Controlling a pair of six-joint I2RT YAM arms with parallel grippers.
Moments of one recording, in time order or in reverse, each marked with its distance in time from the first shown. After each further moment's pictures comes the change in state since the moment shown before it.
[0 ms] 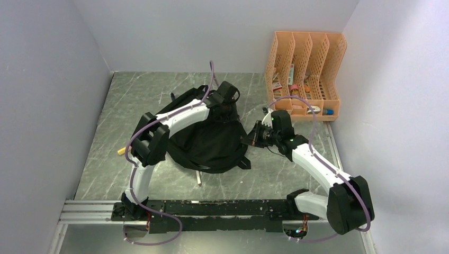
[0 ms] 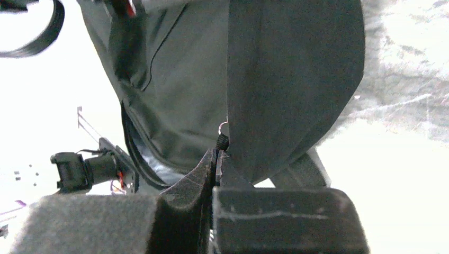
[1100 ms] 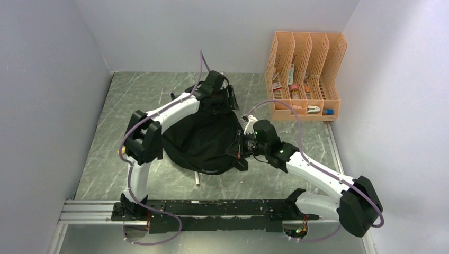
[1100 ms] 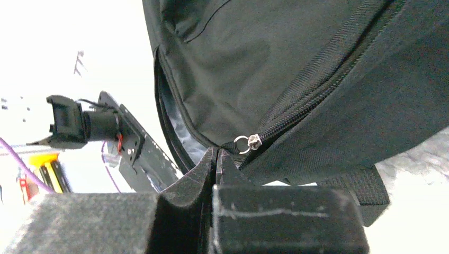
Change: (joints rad) left arm 0.088 -0.011 0.033 0.038 0.095 0.115; right arm 0.328 -0.053 -0.026 0.082 0.092 -0.010
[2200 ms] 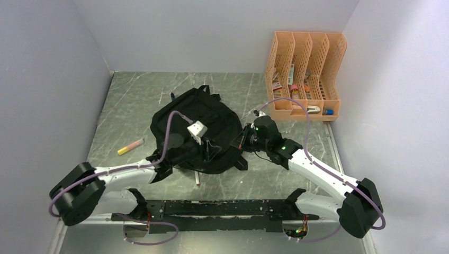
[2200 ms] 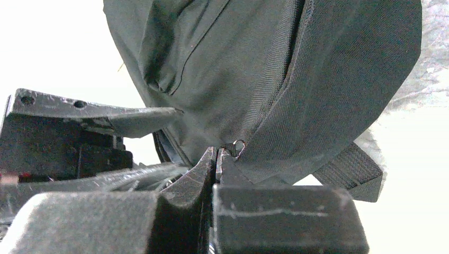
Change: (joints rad) left arm -0.141 -0.901 -1.330 1.012 -0.011 0.435; right arm -0.014 -0.030 0.076 -0.128 0.256 0.279
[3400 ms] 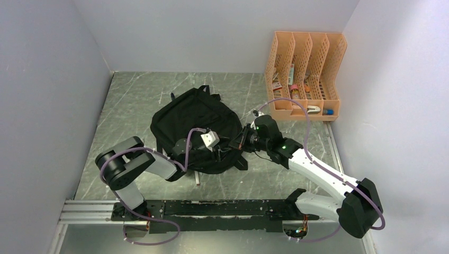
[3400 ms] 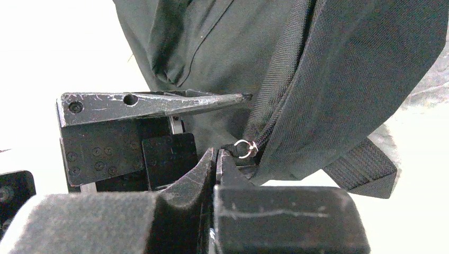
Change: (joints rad) left arm -0.083 0.494 0.008 0.732 0.124 0.277; right arm -0.009 0.002 0.005 -0.003 -0.072 0.015
